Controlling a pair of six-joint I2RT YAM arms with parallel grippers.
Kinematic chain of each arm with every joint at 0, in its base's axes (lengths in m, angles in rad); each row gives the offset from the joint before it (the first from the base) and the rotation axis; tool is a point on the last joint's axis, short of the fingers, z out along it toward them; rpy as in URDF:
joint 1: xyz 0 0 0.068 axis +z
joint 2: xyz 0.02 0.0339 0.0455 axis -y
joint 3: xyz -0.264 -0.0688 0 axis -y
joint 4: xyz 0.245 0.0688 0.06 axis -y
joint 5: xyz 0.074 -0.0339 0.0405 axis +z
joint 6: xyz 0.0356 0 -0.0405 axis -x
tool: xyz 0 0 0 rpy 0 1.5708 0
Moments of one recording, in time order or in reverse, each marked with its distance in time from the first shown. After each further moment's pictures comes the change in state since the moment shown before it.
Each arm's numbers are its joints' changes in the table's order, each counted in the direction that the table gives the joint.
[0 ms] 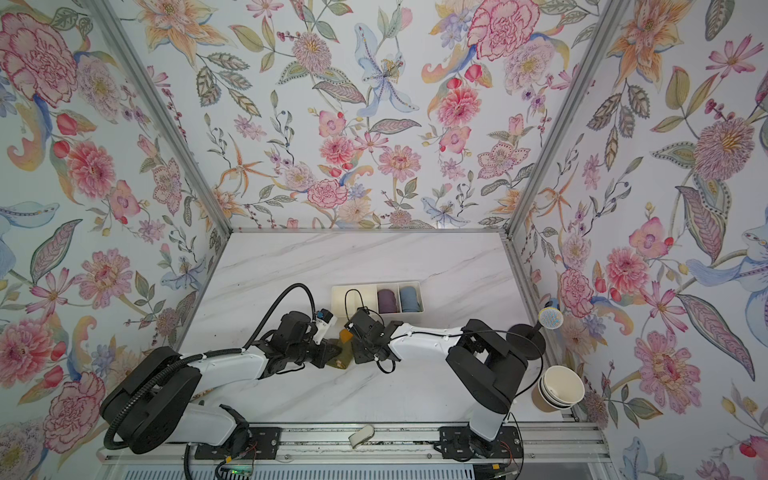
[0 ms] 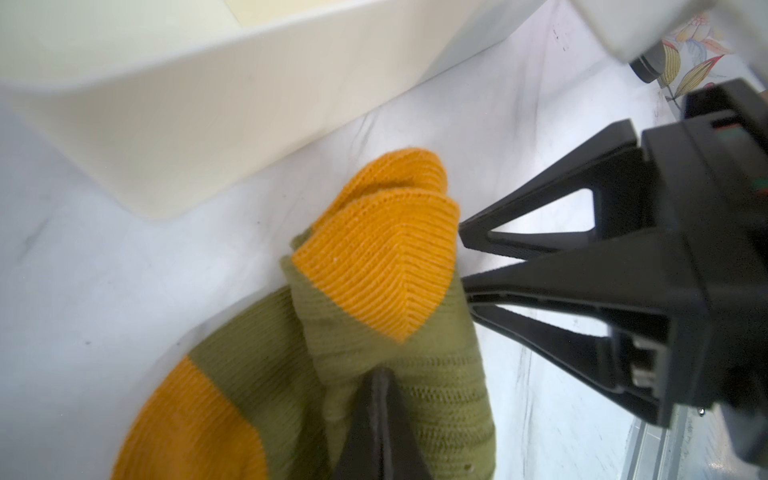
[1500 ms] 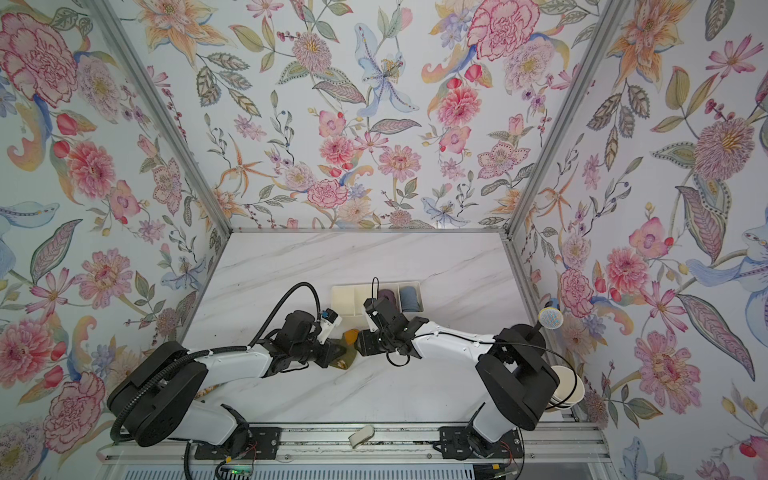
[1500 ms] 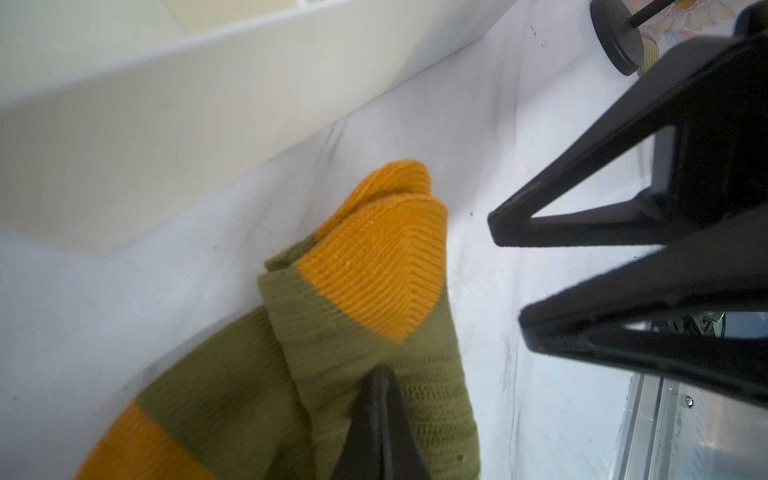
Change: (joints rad) left arm -0.025 -0.045 0.019 0.044 -0.023 -0.005; right arm -0.126 0.171 -0.124 0.122 0.285 0.042
